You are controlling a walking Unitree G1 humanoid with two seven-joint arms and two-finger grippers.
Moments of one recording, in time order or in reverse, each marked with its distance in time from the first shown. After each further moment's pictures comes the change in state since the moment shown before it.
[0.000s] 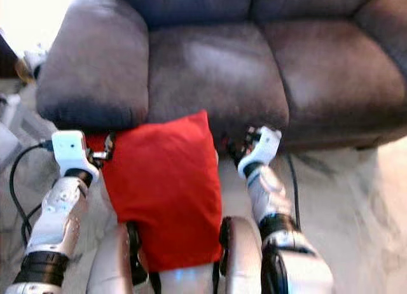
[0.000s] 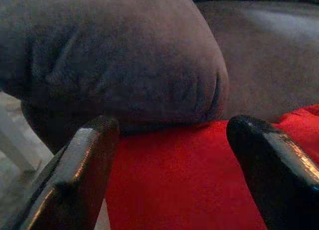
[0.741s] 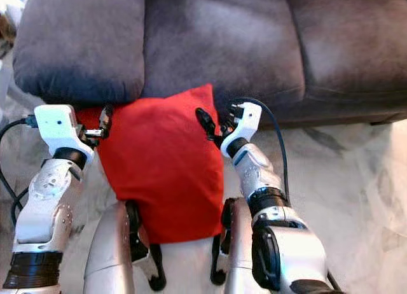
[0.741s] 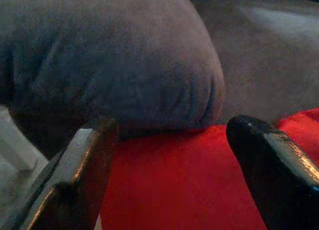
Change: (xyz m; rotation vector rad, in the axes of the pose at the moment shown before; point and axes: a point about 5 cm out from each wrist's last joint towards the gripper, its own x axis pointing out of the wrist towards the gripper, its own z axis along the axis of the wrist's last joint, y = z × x) left arm -0.005 -0.011 0.054 -0.008 -0.120 -0.019; right arm 0.022 0.050 0.021 0.029 0.020 0.286
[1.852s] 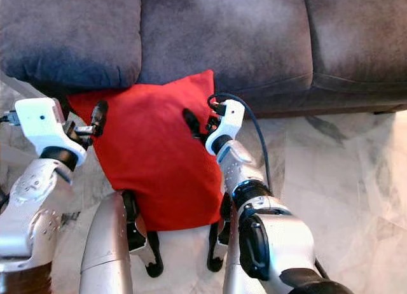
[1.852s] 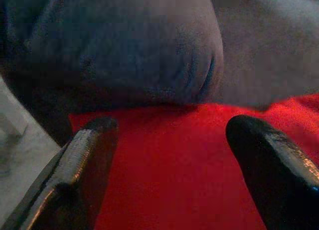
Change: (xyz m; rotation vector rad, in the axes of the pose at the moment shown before) left arm -0.023 -0.002 0.029 -0.065 0.046 0.005; right arm 0.018 0.022 -0.011 -0.044 0.037 -0.058
